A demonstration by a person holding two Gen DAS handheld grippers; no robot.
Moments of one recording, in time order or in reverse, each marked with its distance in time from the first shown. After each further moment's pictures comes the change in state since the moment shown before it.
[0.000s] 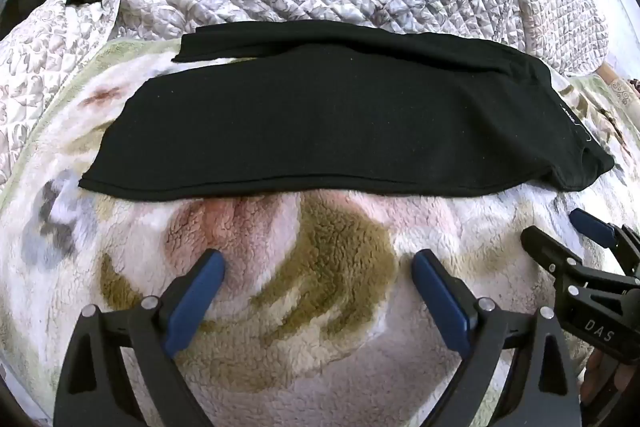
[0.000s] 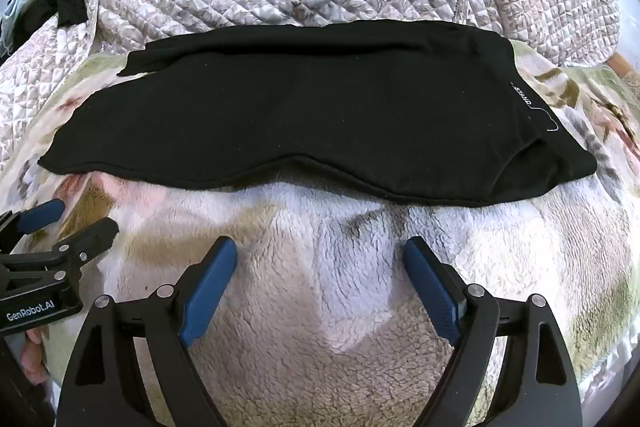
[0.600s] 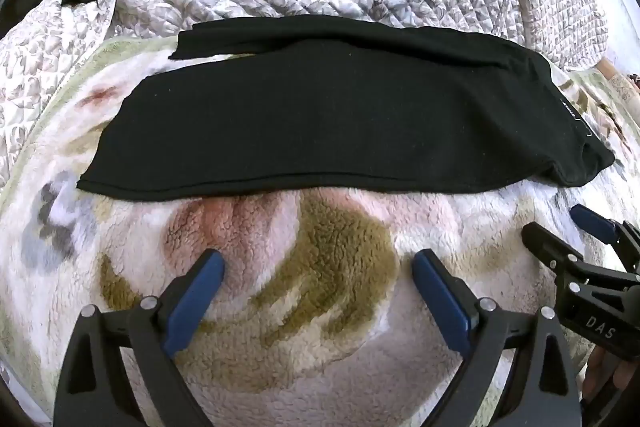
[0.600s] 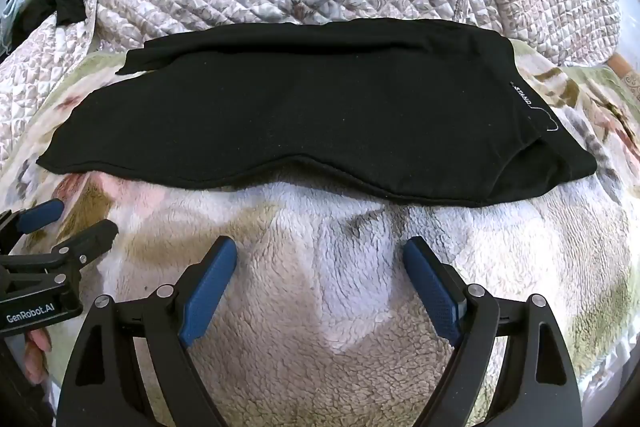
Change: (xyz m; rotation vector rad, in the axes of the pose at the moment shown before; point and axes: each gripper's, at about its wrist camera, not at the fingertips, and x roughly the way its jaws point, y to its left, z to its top) left arm 0.000 0.001 0.003 0.001 0.022 -0.008; right arm 0.002 0.000 -0.001 -0.004 0.004 -0.005
